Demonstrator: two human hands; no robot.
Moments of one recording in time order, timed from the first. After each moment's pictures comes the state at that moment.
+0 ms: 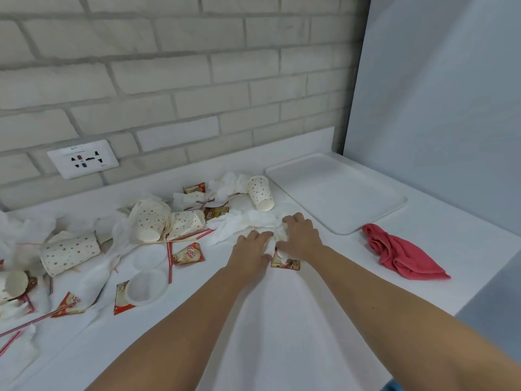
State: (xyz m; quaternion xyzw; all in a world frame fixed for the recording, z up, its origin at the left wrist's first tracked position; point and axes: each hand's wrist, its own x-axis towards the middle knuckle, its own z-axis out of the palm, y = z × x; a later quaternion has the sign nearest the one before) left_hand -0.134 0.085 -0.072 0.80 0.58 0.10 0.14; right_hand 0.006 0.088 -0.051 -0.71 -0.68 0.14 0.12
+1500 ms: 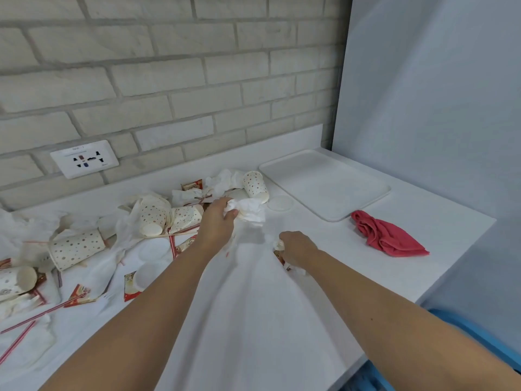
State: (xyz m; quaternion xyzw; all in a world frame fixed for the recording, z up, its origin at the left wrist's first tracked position) left_hand -0.177 0.062 -0.001 0.68 0.59 0.37 0.25; right_hand -0.006 0.042 -0.056 -0.72 -0.67 0.19 0.05
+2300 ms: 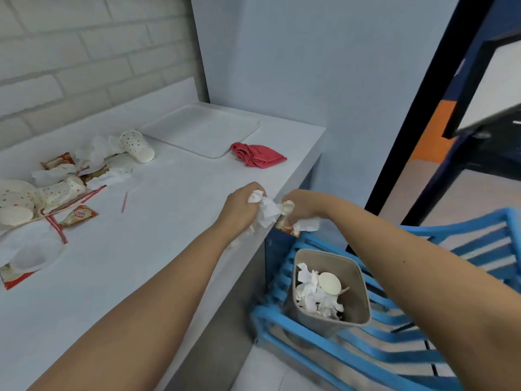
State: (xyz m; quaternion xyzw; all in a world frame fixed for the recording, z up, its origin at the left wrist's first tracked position) left_hand -0.036 -0.126 -0.031 0.82 0.33 0.22 0.42; right_hand 0.122 -0.192 -0.033 -0.78 -0.56 0.28 0.07
